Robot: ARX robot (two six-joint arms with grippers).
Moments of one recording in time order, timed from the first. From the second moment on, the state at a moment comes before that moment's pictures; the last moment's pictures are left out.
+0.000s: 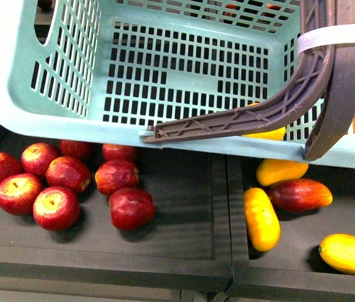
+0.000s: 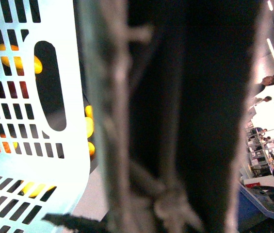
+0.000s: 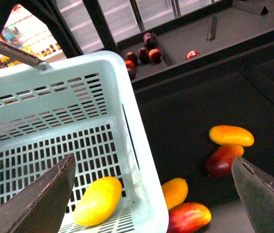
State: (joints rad) left arm -0.56 1.81 1.31 0.16 0.84 -0.60; right arm 0.32 0.50 0.27 0.16 0.45 0.39
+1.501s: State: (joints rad) left arm -0.57 1.81 1.31 0.16 0.84 -0.60; right arm 0.32 0.50 0.27 0.16 0.45 0.38
